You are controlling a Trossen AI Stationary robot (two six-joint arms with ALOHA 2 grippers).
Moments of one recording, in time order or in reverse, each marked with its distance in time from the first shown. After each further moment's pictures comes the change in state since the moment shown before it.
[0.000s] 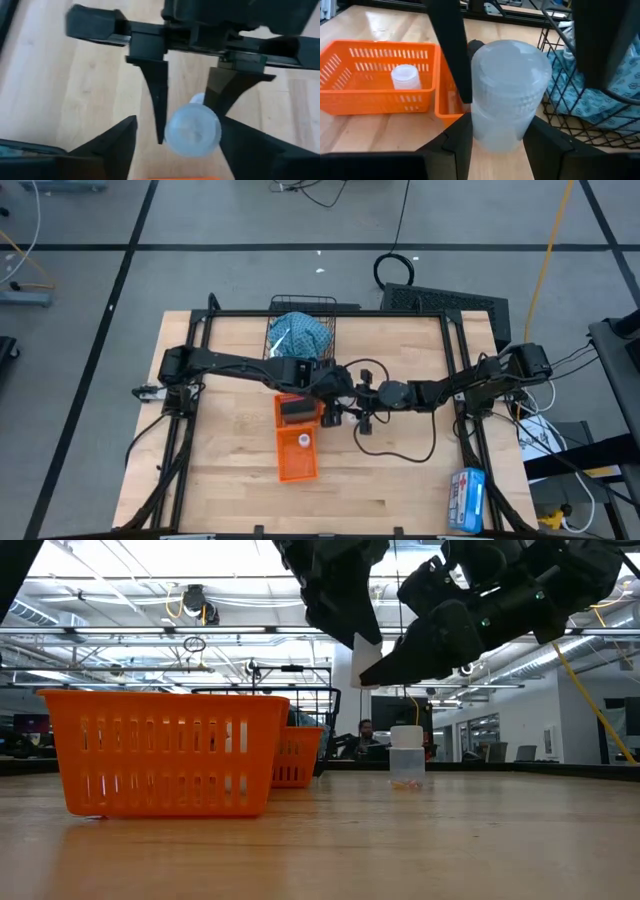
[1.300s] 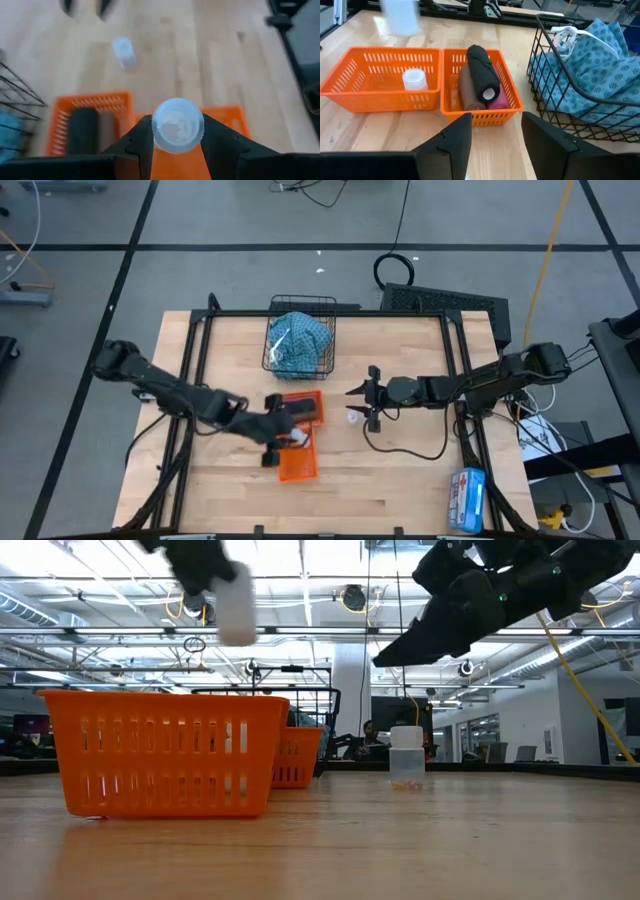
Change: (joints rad) left arm -0.333 -0.506 -0.622 0.250 -0.120 -0.260; right arm 0.001 -0.172 0.001 -0.194 -0.004 0.025
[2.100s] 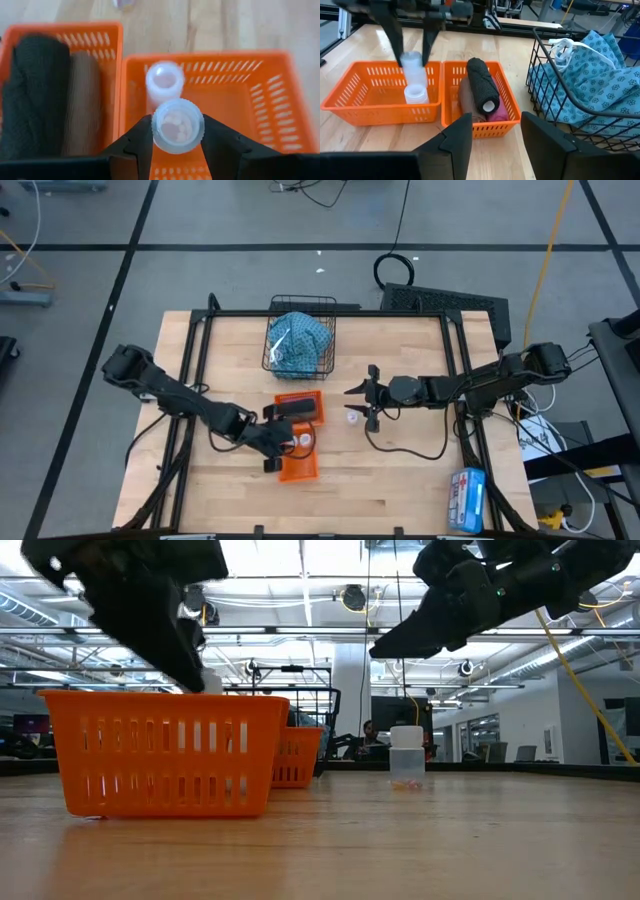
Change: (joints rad) left arm -0.049 0.097 -0.195 0.164 -0.017 -0.114; right arm 0.000 0.001 0.000 0.050 0.002 0.005
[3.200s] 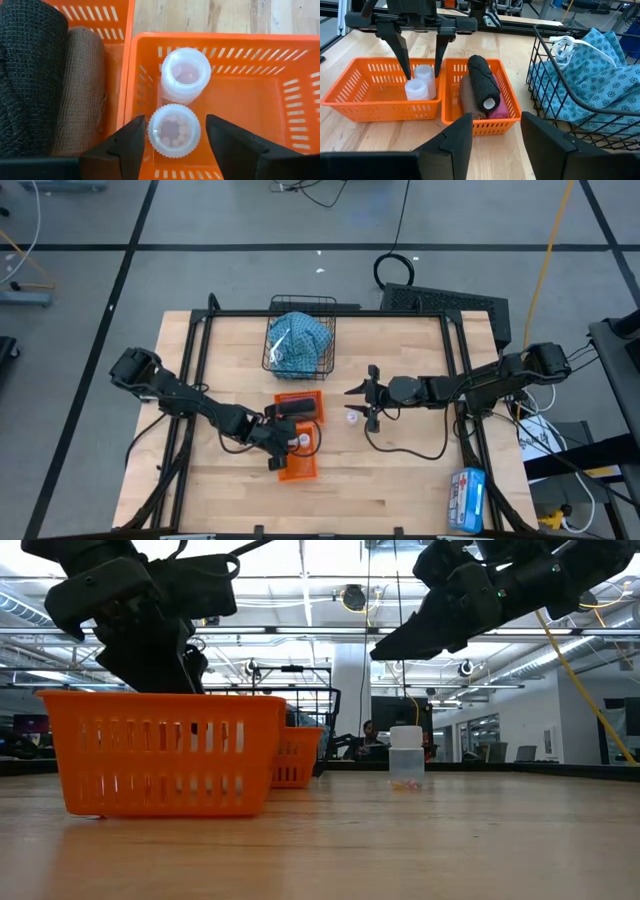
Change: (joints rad) left arm 0.026 0.085 0.000 0.001 0.000 -0.040; right arm 0.000 0.000 -0.001 -0.011 0.000 -0.002
